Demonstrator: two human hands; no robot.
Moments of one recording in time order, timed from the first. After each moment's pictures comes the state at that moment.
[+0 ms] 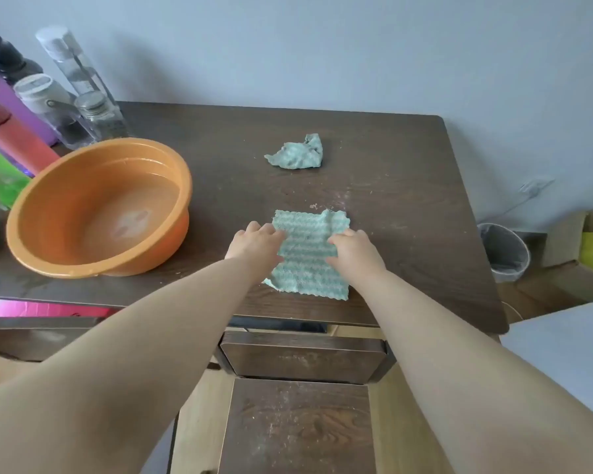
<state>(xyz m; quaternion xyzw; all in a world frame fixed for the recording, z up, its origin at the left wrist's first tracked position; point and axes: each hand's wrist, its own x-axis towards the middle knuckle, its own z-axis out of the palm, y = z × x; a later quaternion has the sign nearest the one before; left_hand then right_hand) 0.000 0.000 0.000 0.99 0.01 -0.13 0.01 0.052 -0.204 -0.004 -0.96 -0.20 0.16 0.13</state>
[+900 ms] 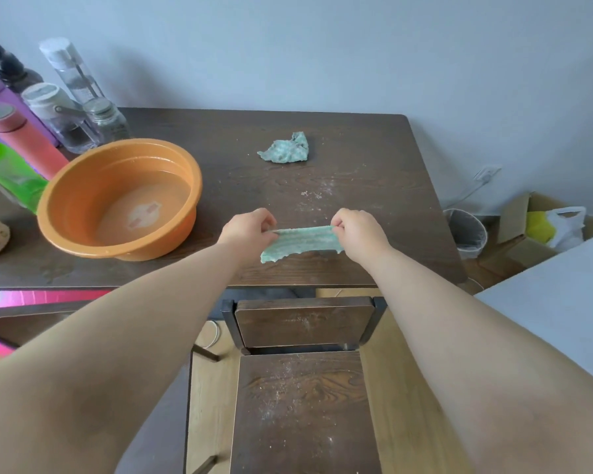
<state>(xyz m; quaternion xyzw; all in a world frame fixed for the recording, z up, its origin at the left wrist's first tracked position) -0.061 0.014 0.066 0.95 0.10 -0.08 0.30 -0.006 -0.215 0.066 -0.97 -0.13 0.09 0.17</state>
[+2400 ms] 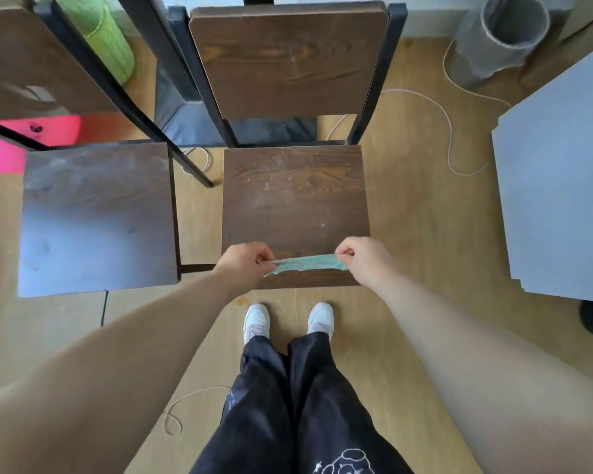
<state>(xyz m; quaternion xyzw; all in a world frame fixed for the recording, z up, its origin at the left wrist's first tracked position) -0.472 -0.114 -0.169 0.87 0.17 -0.35 0.30 -0.412 -0.360 -0.174 -0.90 -0.02 0.35 0.24</state>
